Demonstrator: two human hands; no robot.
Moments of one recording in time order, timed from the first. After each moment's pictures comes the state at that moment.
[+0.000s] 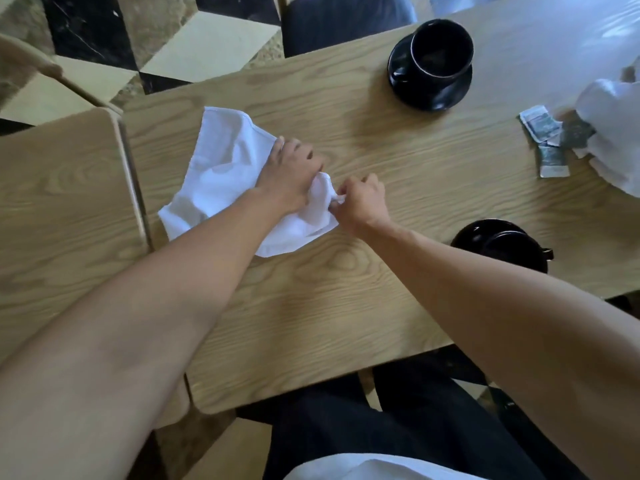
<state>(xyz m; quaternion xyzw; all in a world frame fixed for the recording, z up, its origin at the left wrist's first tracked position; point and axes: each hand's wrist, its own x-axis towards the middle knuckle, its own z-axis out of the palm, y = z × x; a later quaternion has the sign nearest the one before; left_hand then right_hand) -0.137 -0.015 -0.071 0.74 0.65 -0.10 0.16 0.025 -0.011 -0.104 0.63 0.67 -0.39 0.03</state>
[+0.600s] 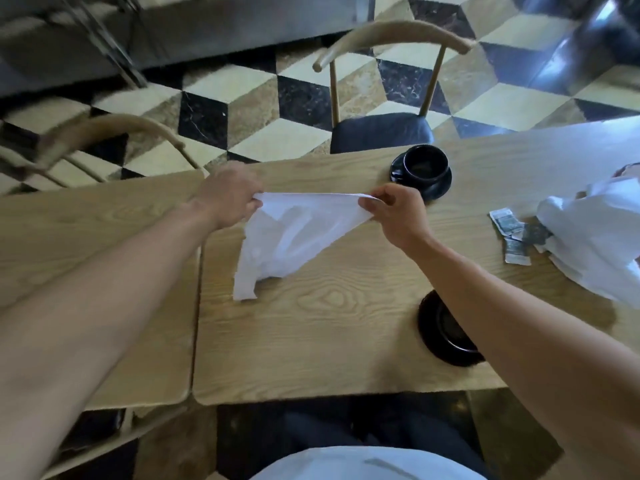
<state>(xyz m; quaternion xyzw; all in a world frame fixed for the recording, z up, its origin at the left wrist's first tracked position) -0.206 -0.075 0.100 0.69 0.72 -0.07 0.06 0.092 0.032 0.046 0.48 0.66 -0.51 -0.27</state>
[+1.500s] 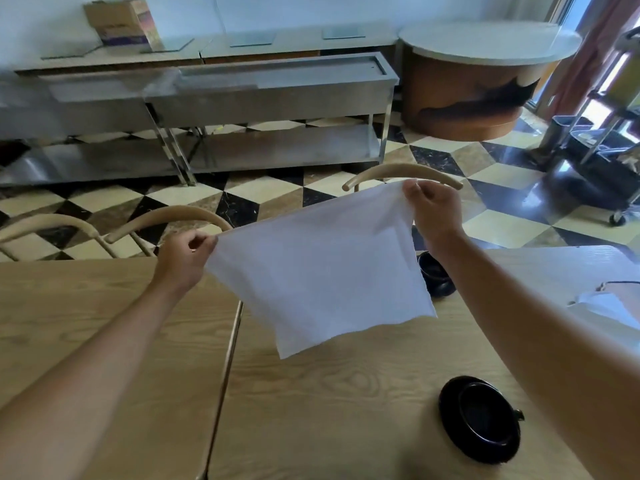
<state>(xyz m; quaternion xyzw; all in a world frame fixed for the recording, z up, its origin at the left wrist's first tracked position) -0.285 -0.206 0.178 0.40 0.82 0.41 0.03 0.044 0.060 0.217 0.43 0.65 -0.44 -0.45</state>
